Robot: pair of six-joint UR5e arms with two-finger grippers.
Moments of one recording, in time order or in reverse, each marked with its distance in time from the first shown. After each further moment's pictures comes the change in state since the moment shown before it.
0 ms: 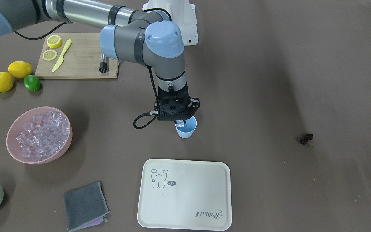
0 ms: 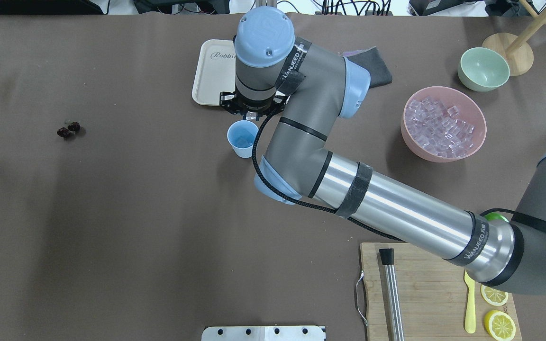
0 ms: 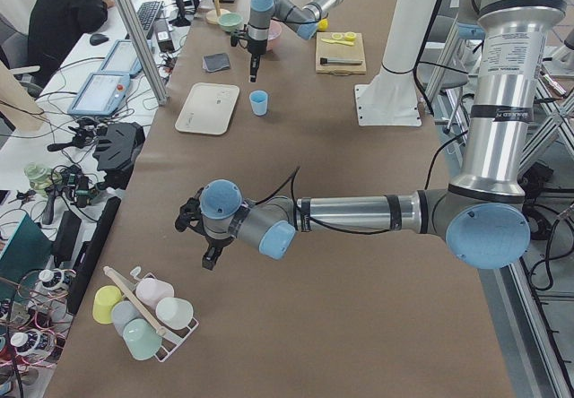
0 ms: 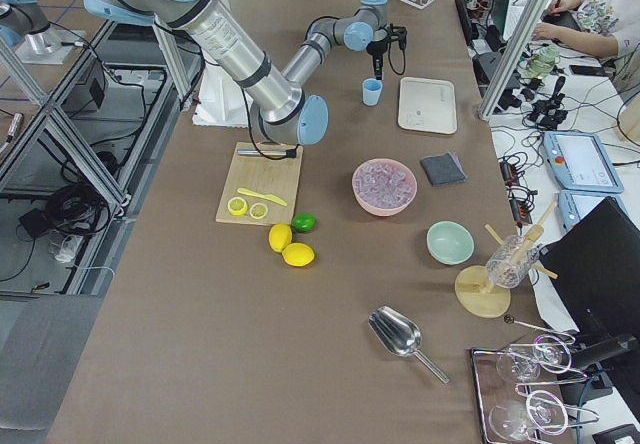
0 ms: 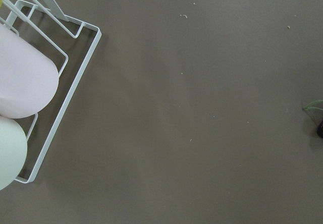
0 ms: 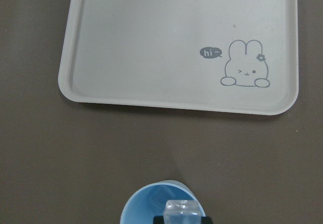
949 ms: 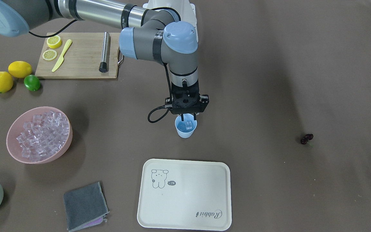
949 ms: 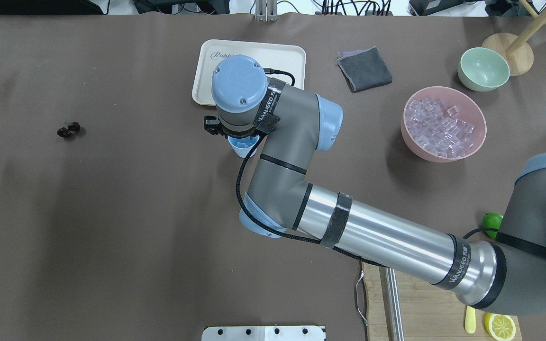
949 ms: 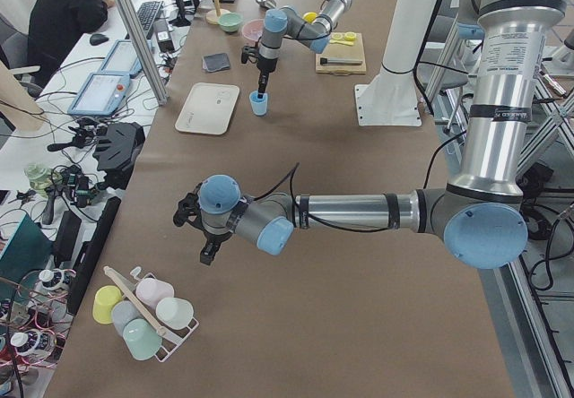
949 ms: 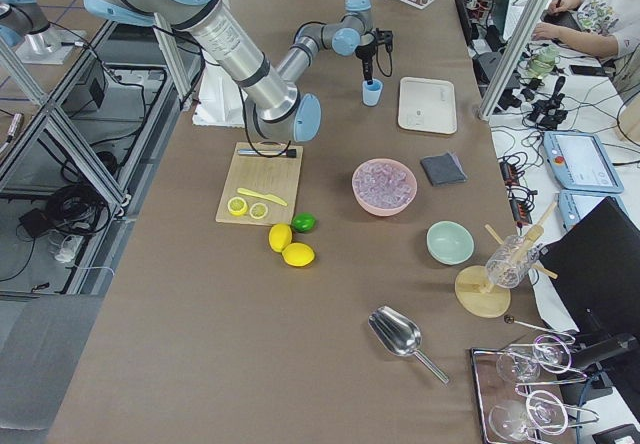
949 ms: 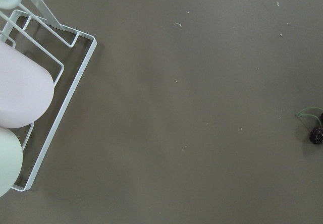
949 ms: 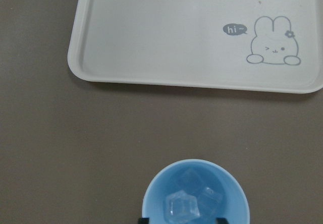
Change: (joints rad) left arm 0.001 -0.009 -0.015 0.002 0.000 -0.003; right arm -0.086 -0.003 -0.033 0.044 -0.121 0.047
